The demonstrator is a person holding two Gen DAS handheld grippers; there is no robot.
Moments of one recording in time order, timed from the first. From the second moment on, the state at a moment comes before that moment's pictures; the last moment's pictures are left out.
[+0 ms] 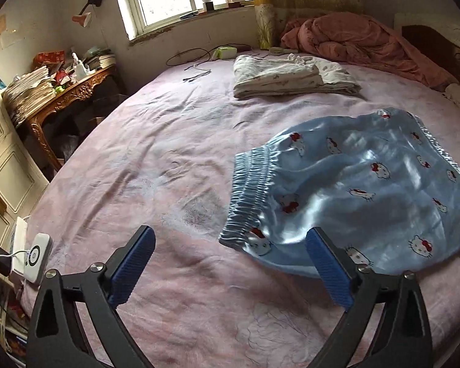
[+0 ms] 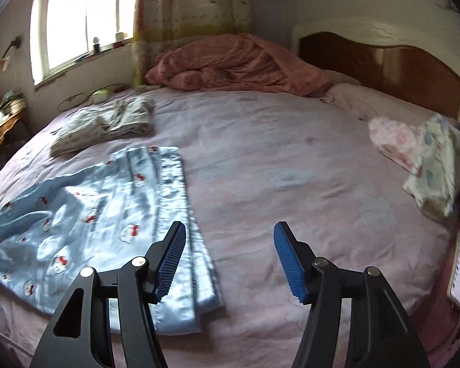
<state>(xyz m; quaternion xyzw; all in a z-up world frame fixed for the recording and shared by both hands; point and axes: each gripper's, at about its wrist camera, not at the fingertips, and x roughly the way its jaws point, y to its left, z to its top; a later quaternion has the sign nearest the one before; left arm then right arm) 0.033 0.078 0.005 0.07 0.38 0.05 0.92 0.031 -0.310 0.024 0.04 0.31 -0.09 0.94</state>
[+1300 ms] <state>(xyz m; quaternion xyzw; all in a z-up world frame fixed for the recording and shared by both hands) 0.112 0.089 0.016 0.06 0.36 0.09 0.93 0.245 -0.244 -0.017 -0.03 0.45 0.03 0.89</state>
